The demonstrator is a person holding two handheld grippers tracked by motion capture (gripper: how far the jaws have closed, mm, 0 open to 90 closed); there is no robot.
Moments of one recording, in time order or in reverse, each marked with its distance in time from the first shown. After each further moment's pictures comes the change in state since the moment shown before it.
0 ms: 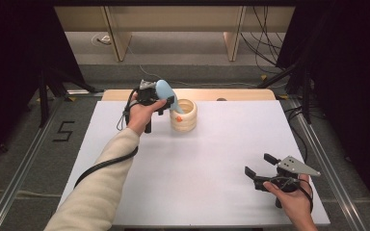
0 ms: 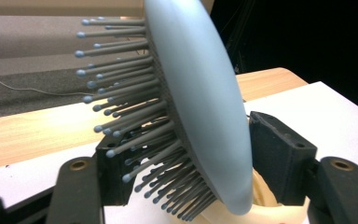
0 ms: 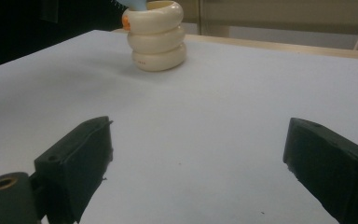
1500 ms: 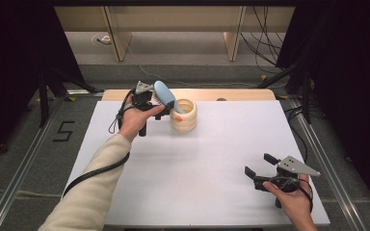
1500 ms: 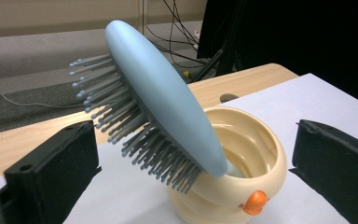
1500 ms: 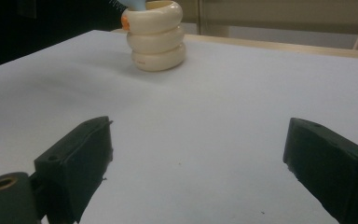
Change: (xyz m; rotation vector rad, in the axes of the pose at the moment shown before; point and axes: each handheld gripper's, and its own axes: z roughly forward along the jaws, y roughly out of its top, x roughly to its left) left arm -0.008 -0.002 -0.031 -0.026 -0.009 0.088; right arm 0.000 0.000 0.000 -0.001 -0.002 0.003
